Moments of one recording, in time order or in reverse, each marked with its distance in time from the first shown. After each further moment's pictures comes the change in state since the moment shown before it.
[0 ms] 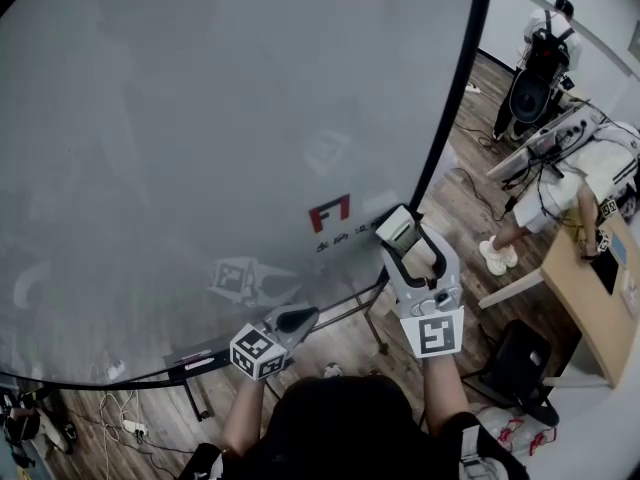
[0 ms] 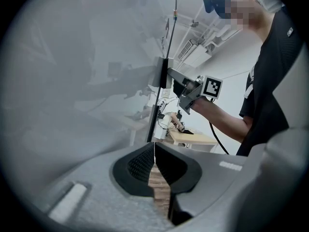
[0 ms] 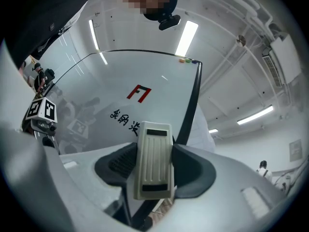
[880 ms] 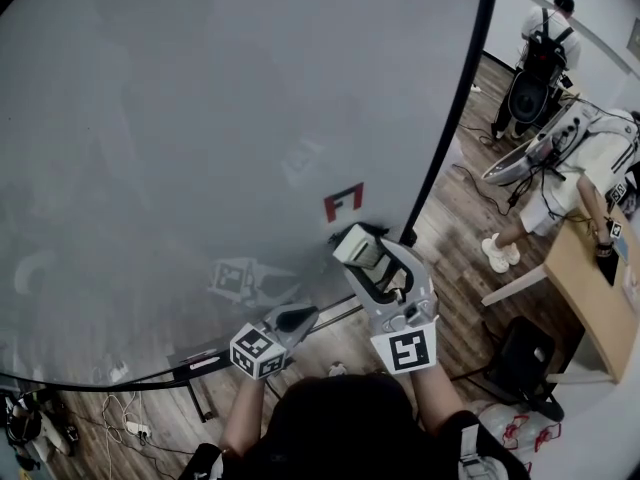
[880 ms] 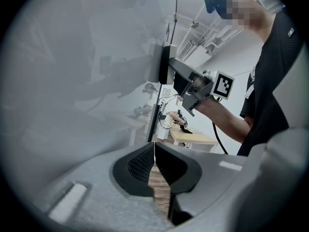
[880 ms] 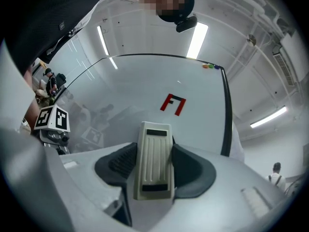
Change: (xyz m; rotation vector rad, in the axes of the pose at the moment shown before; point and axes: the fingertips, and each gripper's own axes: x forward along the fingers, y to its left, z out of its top) left arm -0.019 0.006 -0.009 -0.004 0.000 0.003; right arm 0.004 0.087 0.013 -0.084 0.025 0.158
